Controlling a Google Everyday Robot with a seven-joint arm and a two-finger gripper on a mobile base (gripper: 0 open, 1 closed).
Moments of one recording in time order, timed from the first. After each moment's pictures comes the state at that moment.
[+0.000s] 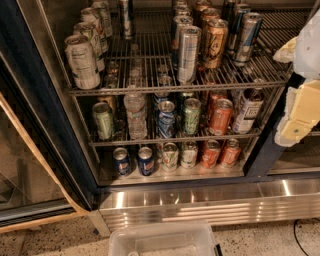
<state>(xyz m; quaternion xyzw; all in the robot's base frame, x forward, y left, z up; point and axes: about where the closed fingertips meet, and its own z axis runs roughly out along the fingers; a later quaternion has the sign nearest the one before) 0.438 -0.216 0.978 -0.60 0.78 -0.04 0.16</state>
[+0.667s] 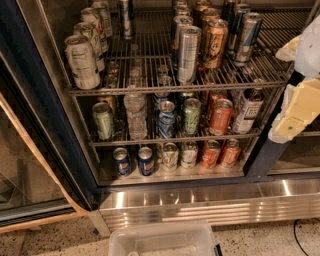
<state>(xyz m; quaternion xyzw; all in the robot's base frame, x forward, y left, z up) 0.444 -0.216 0.979 -0.58 0.79 -0.02 0.19</state>
